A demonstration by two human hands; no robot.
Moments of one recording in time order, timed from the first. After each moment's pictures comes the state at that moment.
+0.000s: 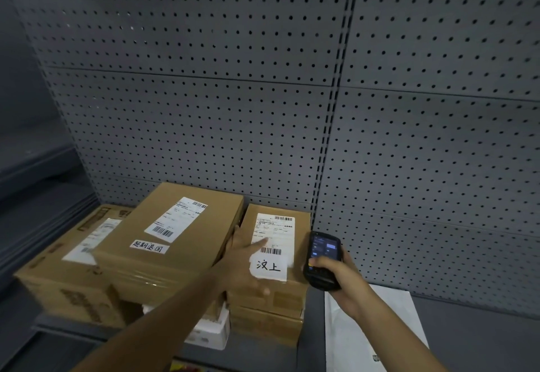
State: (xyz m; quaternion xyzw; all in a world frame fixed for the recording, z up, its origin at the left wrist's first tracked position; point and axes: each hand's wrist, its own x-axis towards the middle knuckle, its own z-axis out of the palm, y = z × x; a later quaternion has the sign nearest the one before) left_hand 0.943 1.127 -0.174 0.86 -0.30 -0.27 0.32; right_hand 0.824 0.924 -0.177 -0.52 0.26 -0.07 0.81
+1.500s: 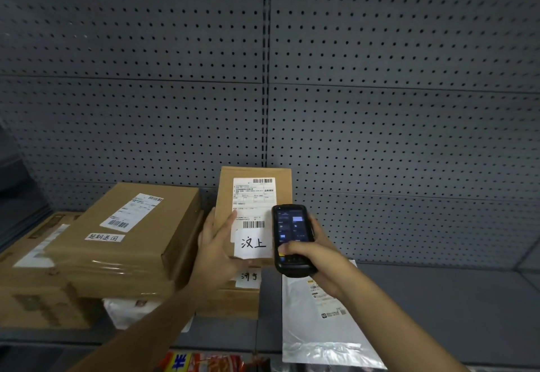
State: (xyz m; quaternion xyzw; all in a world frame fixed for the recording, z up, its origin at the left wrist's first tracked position) left_hand 0.865 1.092 -0.195 0.84 -0.31 0.09 0.44; right_hand 0.711 0.928 -0.099 -0.60 0.17 -0.06 0.78
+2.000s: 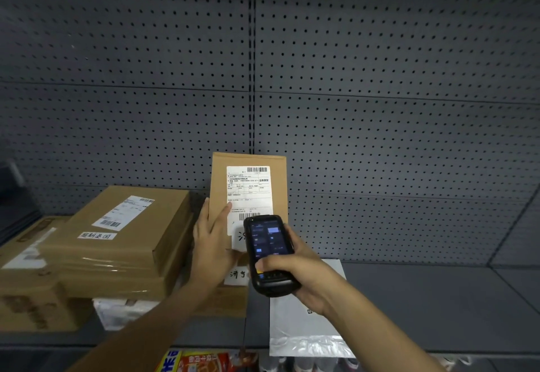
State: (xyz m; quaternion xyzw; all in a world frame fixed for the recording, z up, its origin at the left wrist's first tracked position) left_hand 0.822 1.077 -0.162 0.85 -0.29 0.17 0.40; right_hand 0.661 0.962 -0.083 -0.61 0.13 -0.03 0.78
